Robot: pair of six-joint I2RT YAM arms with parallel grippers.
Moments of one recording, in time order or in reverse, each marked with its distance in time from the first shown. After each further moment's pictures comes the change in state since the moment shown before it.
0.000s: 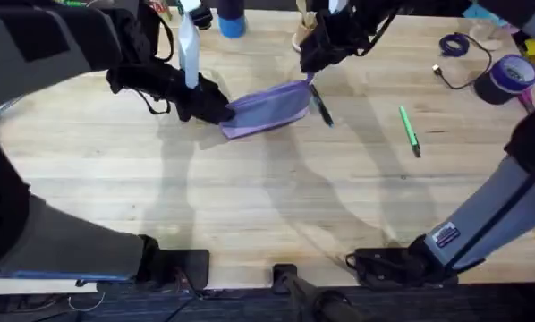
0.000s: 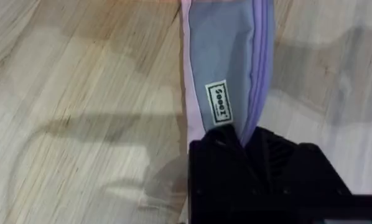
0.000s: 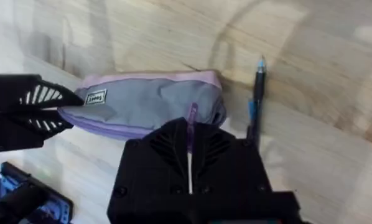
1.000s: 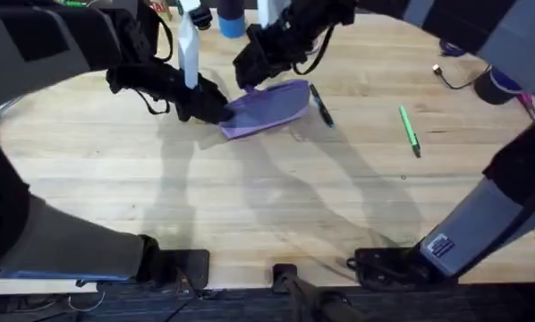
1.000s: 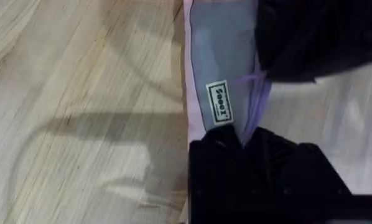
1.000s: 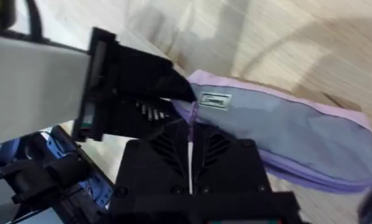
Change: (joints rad) left arm 0.000 0.000 0.000 0.000 -0.004 0.000; right arm 0.282 0.000 0.000 0.122 -0.109 0.083
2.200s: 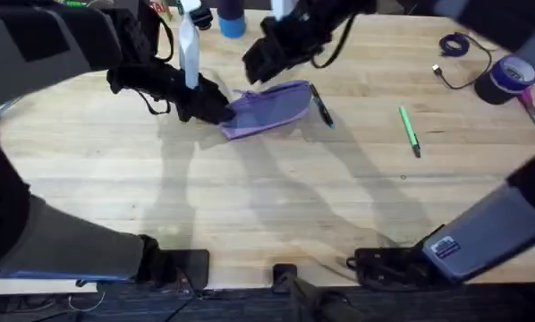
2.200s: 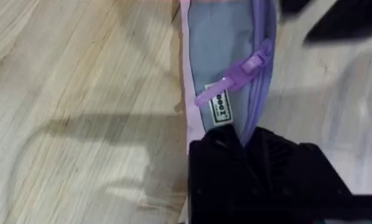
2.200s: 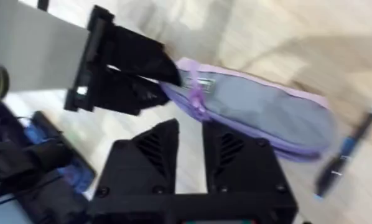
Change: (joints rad) left arm 0.000 0.000 0.000 -0.002 0.004 0.004; right arm -0.040 -0.067 0.000 -0.079 0.034 -0.113
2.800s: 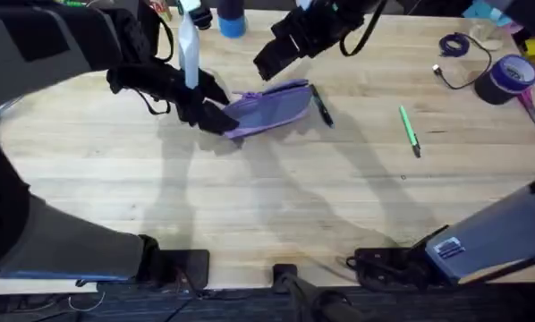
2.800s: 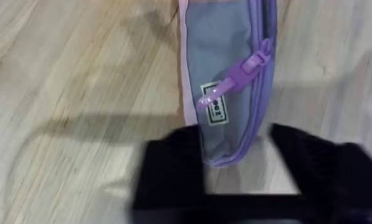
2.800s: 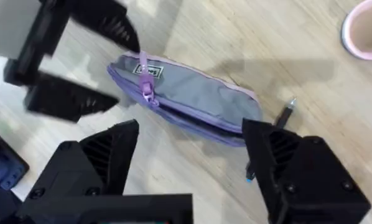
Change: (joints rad) left arm 0.000 0.000 0.000 -0.002 0.003 -0.003; right arm -0.054 -0.067 0.000 -0.037 0.155 -0.220
